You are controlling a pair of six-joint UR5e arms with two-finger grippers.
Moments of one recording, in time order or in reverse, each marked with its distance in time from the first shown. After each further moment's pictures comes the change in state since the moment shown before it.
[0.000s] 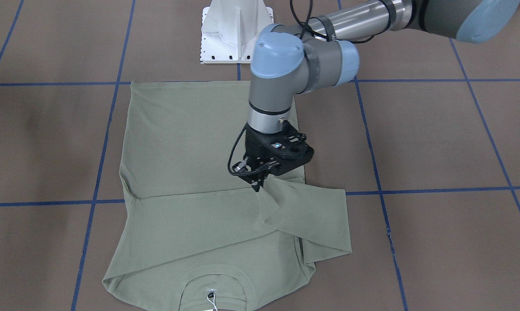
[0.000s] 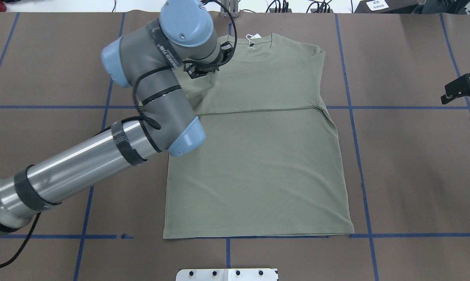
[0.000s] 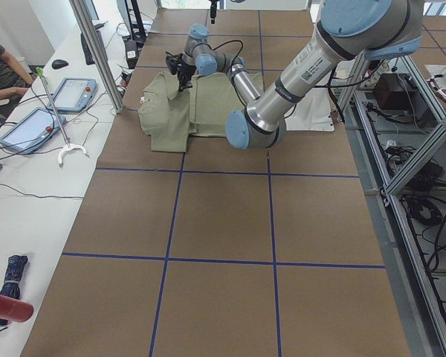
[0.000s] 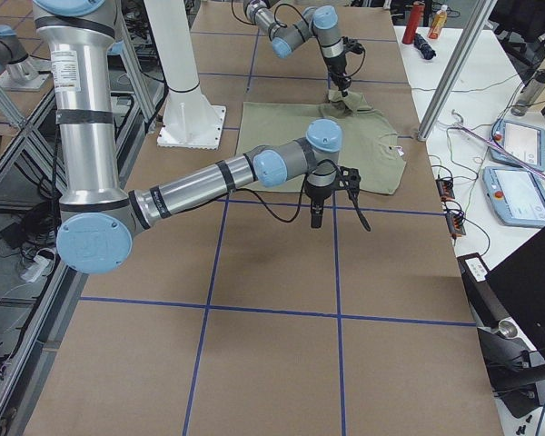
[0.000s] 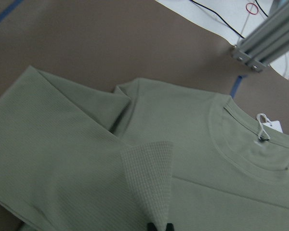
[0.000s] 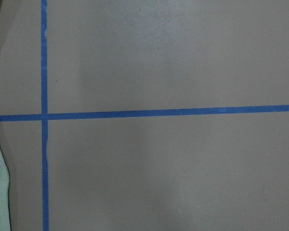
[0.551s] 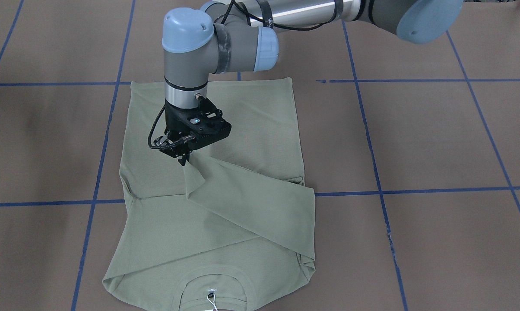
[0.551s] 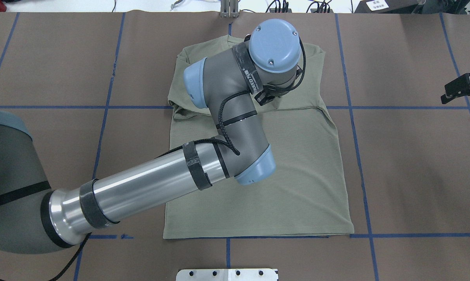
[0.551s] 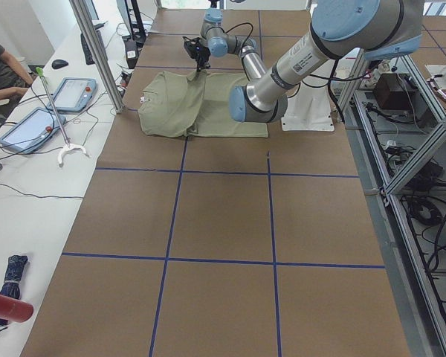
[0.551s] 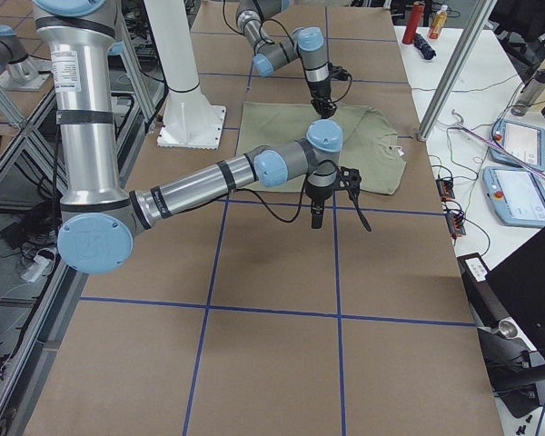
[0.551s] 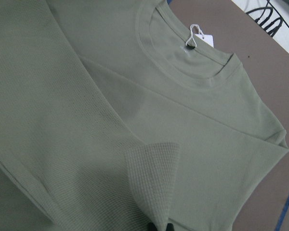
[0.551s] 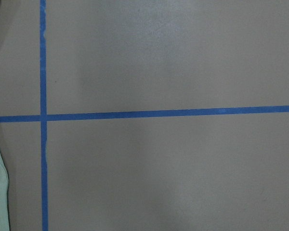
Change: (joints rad) left arm 0.131 -0.191 0.193 -0.083 0.015 -0.182; right arm 0.000 0.003 -0.002 -0.001 -0.002 0.000
